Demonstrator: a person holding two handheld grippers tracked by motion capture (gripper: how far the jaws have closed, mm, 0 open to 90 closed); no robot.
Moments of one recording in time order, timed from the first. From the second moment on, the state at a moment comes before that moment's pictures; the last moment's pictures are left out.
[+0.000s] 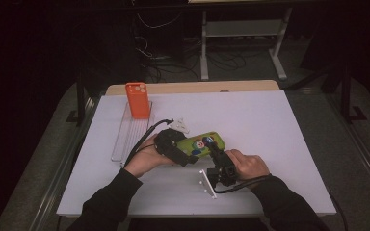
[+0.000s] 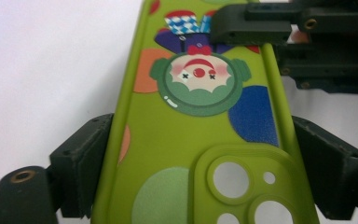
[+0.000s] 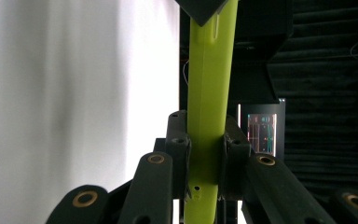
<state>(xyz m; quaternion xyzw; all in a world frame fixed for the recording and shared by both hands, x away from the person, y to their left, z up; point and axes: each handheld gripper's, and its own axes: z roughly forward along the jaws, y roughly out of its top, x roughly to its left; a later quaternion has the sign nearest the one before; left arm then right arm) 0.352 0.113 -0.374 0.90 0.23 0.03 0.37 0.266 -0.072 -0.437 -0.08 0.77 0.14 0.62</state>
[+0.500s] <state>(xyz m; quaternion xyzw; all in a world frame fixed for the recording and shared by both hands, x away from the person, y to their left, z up) 0.354 0.134 -0.365 0.88 0.23 0.05 0.42 0.279 -0.081 -0.426 0.05 0.82 0.23 0.52</state>
